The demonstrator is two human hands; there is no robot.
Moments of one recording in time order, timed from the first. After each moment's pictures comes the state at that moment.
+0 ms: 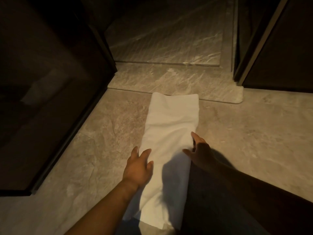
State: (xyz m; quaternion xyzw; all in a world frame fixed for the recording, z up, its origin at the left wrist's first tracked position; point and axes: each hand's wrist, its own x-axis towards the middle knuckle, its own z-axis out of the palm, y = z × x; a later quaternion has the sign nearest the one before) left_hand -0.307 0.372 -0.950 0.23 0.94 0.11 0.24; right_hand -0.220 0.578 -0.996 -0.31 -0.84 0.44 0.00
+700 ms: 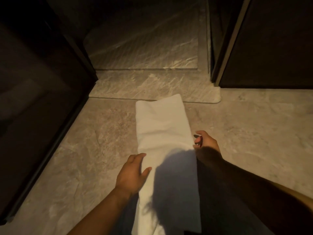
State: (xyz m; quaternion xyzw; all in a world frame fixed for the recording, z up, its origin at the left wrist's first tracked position) left_hand -0.305 0.388 -0.960 0.31 0.91 0.17 0.21; right_hand -0.192 0.620 -0.969 -0.50 -0.70 0.51 0.02
